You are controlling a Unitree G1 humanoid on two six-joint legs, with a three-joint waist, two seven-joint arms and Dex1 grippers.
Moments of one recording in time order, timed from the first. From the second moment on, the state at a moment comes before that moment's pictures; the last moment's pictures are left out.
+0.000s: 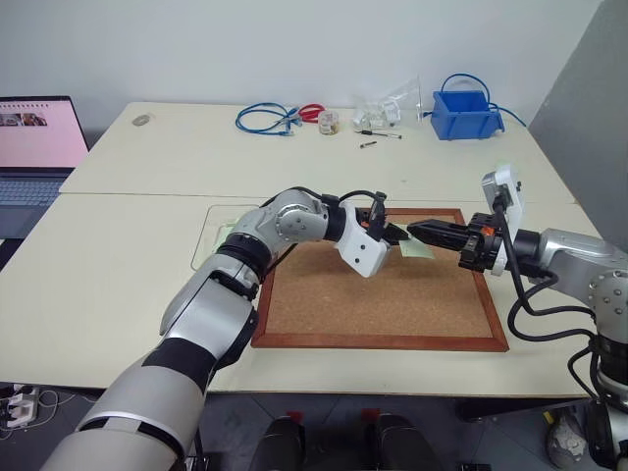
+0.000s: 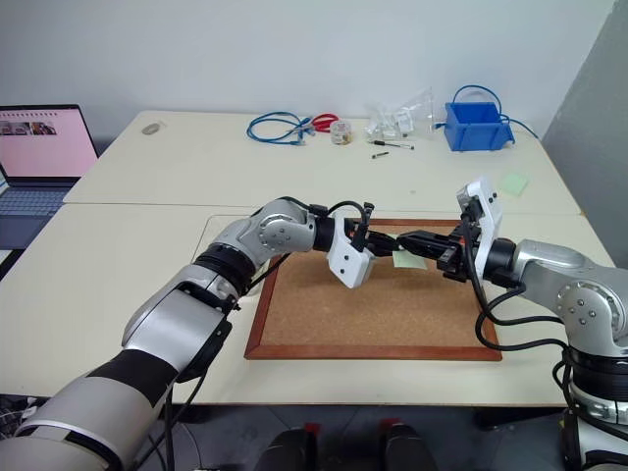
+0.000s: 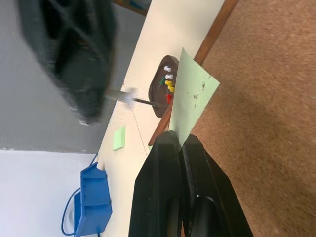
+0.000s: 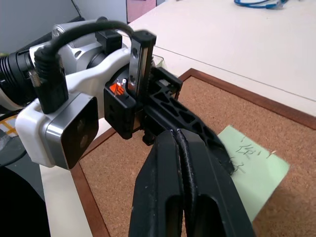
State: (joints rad) left arm -1.21 0.27 -0.46 1.11 0.48 -1.13 -0.69; right arm -0.53 -0.71 -0.18 -0.34 0.92 1.08 0.63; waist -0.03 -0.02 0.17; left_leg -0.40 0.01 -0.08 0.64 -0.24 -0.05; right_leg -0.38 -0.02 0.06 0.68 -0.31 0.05
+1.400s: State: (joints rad) left arm -0.85 0.20 -0.35 0.32 -0.11 0.20 -1.13; right arm -0.56 -0.58 -0.22 0.32 0.33 0.64 0.33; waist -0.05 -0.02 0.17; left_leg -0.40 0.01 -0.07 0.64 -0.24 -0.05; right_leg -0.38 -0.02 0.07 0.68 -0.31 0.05
